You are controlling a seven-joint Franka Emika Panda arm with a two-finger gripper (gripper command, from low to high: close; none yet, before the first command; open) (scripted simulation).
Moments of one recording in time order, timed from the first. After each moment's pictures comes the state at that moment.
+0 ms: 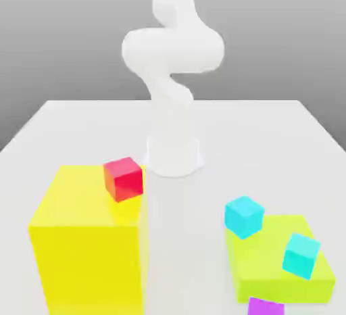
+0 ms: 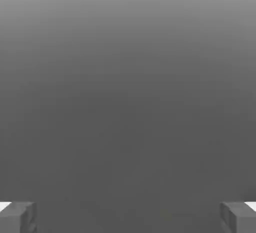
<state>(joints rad) -0.03 -0.71 0.04 -2.29 -0.03 2.32 0.86</state>
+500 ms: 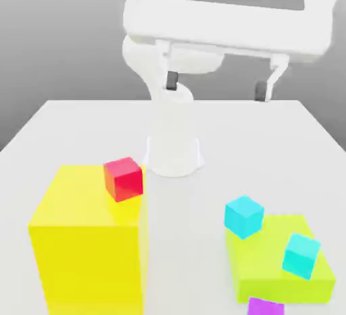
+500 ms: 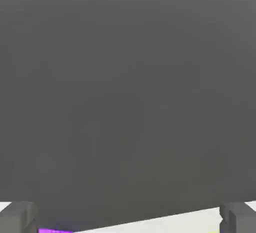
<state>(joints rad) -0.12 -0.16 0.25 -2.25 -0.23 2.43 1.22</state>
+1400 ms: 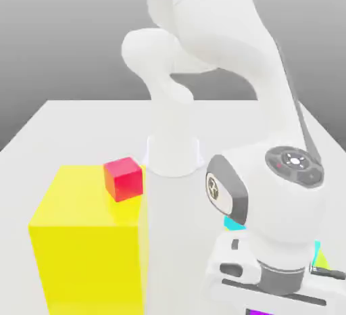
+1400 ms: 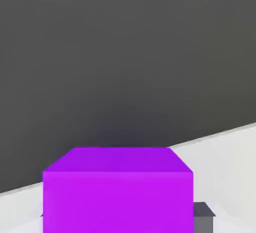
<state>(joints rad) 0.01 0.56 0.23 -2.18 -0.29 2.71 1.52</state>
